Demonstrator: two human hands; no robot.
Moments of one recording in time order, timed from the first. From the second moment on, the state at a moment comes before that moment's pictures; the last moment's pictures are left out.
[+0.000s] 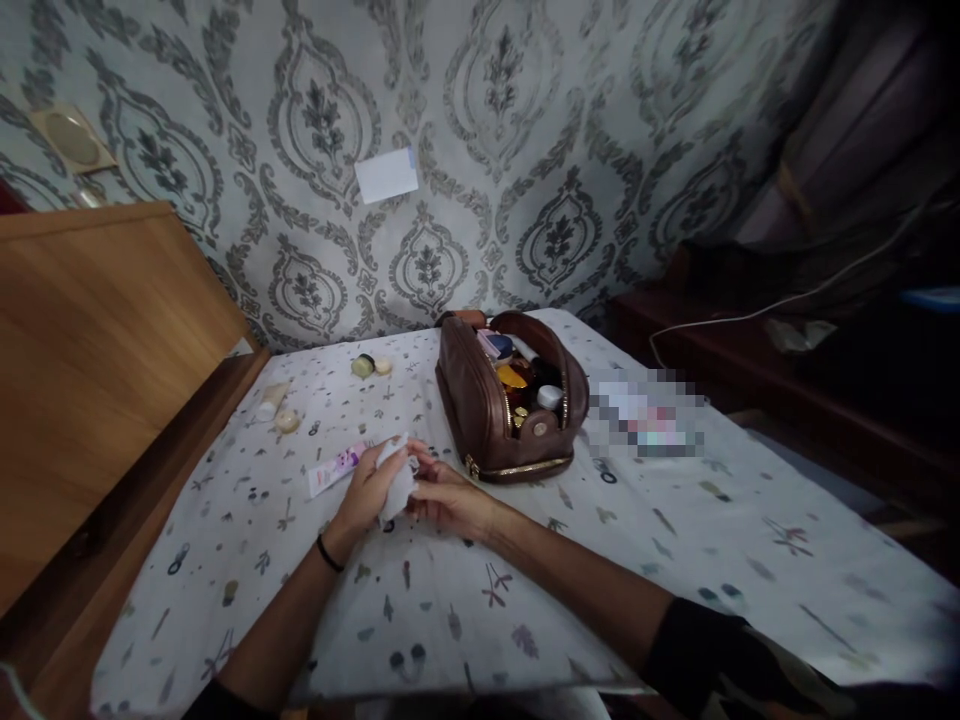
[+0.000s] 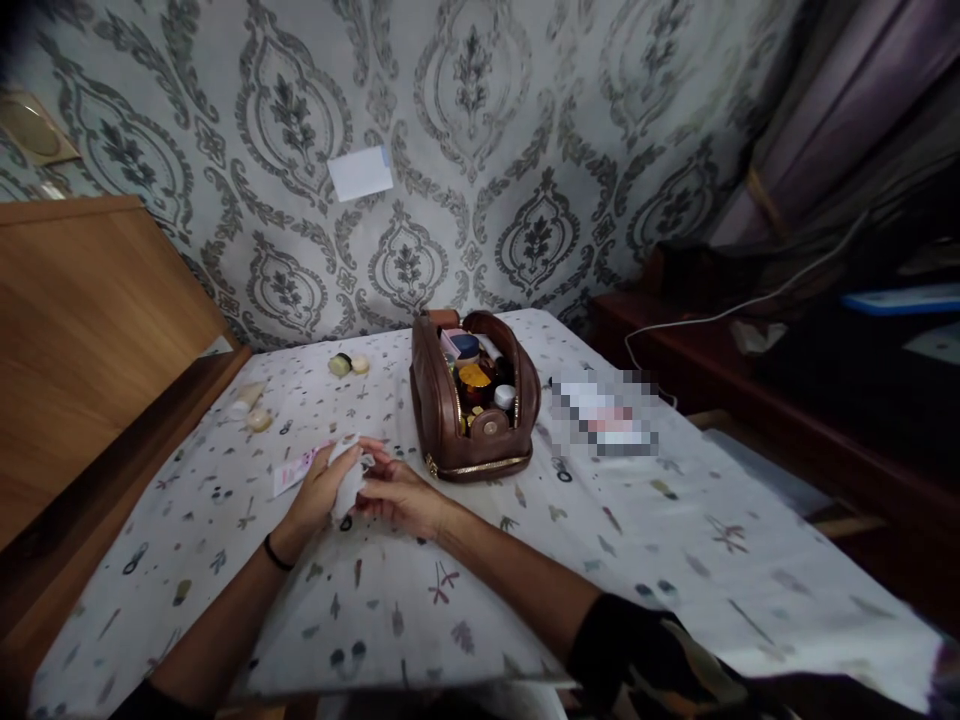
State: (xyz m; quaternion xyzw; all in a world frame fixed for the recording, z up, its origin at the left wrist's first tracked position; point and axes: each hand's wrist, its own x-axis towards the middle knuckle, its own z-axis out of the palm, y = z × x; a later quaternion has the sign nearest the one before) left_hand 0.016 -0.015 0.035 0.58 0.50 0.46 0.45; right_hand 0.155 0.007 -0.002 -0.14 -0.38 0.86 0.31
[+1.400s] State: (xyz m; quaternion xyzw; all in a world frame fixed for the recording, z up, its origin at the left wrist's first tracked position) left_hand 0.001 -0.013 0.014 0.62 0.60 0.47 0.17; right_hand 0.146 0.005 -0.009 -0.23 -0.39 0.79 0.40
